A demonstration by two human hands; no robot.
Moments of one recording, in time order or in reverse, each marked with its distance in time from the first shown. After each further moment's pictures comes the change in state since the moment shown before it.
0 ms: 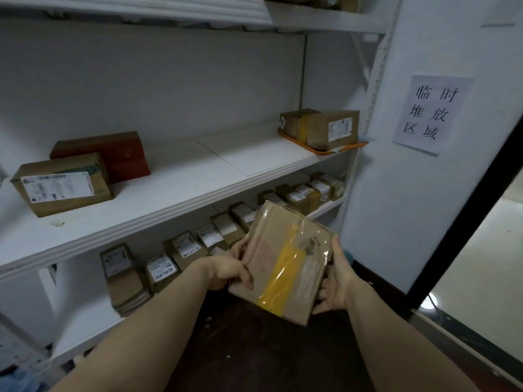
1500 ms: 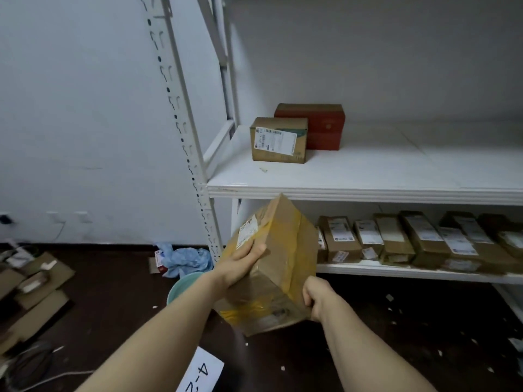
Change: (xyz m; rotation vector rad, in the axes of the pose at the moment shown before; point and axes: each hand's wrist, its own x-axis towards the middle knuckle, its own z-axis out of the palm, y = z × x) left_hand -0.171 -0.193 -0.116 -0.354 0.867 -0.188; right_hand 0.068 0.157 0.287 -0.690 -0.269 0.060
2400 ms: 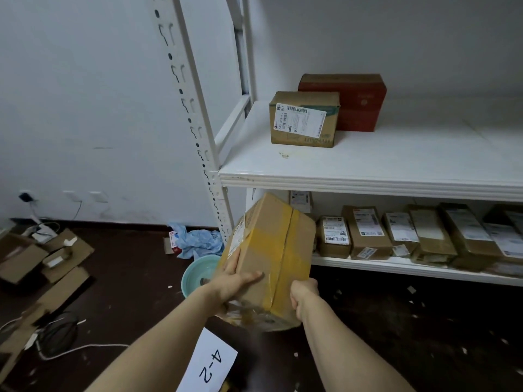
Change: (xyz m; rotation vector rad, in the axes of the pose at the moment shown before) left_hand 0.046 -0.057 -0.029 -0.100 -0.004 -0.221; right_hand 0.078 0.017 0.074 -0.183 0.115 -0.053
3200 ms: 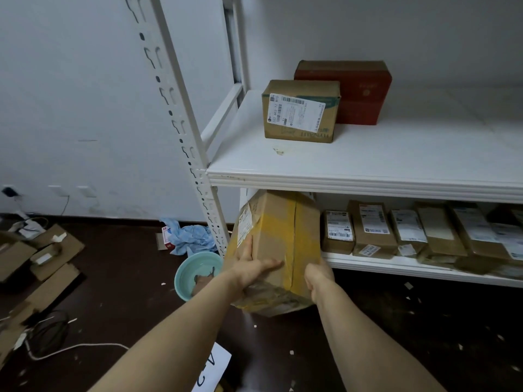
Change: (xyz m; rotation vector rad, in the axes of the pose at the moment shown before) left_hand 0.041 0.048 0.036 0.020 0.009 0.030; right_hand 0.055 -0.036 -0.027 0.026 0.066 -0.038
